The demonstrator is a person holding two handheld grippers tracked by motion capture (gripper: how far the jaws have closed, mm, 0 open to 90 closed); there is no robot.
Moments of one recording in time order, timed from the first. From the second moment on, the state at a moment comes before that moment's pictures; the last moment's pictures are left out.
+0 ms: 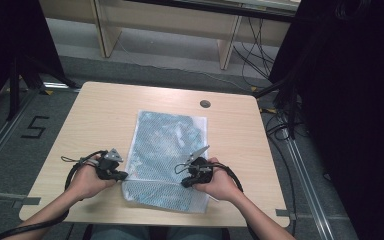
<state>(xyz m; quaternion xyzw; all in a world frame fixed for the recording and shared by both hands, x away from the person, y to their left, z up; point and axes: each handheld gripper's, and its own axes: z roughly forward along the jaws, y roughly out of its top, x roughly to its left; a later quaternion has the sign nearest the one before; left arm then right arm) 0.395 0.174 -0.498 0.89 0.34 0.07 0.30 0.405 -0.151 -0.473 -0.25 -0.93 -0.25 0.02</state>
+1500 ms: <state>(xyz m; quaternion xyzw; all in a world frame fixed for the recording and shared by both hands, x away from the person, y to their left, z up) 0.397 0.177 -0.497 0.89 0.33 0.07 0.29 0.405 -0.192 -0.476 -0.26 -0.93 -0.25 0.02</state>
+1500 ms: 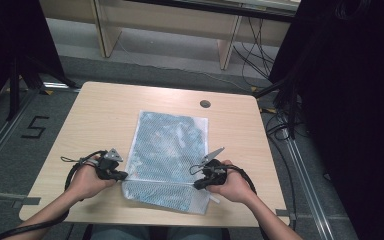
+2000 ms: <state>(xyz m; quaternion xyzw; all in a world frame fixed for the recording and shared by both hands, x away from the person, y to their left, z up) 0.395 0.175 -0.499 0.88 0.35 0.07 0.30 0.403 -0.215 -0.478 -0.27 -0.94 -0.21 0.00</state>
